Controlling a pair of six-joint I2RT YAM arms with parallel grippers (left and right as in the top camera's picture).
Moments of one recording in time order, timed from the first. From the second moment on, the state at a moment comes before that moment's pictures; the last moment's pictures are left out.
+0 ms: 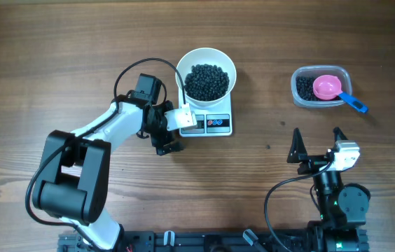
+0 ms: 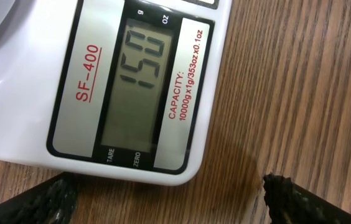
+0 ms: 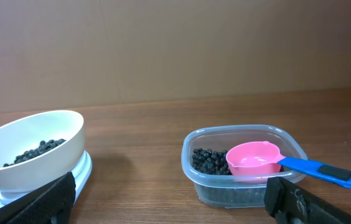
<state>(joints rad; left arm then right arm) -0.28 1.82 0.98 -0.55 0.42 1.06 0.00 0.01 0.02 -0.04 -0.06 0.10</state>
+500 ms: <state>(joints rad) -0.28 1.82 0.98 -0.57 0.42 1.06 0.00 0.01 0.02 -0.04 -0.06 0.10</state>
